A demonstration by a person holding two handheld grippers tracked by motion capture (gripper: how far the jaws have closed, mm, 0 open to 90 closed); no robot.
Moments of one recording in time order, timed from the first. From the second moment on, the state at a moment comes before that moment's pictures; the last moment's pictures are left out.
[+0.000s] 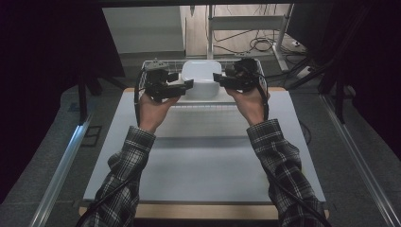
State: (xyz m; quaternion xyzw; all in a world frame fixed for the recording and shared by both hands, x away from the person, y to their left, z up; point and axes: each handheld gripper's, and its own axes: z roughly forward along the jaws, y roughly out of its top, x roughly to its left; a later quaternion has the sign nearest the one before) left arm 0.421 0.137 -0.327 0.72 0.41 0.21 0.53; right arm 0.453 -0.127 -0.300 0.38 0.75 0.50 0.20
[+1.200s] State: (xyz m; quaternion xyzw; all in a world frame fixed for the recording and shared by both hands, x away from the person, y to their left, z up) left arm 0.324 0.152 -0.382 0.78 0.33 0.19 0.50; right arm 0.373 -0.151 -0.354 0.28 0.81 0.49 0.16
